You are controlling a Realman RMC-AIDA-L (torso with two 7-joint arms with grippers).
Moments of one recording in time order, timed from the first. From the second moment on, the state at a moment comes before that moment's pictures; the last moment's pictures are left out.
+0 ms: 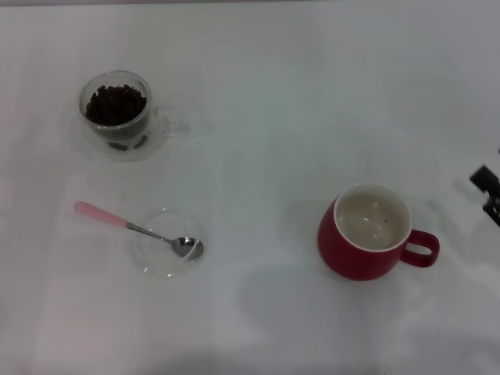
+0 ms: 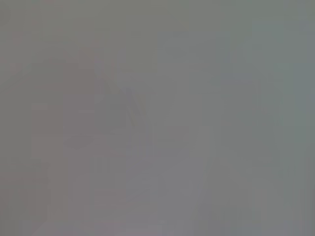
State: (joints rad) left arm -0.31 -2.08 0.15 0.07 1.28 1.42 -0.44; right arm 0.14 1.98 -1.82 0.15 -0.22 -1.90 0.40
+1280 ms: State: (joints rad) left arm -0.30 -2.08 0.18 0.07 1.27 1.42 -0.45; right arm 0.10 2.02 -1.94 0.22 -0.25 -1.74 0.37
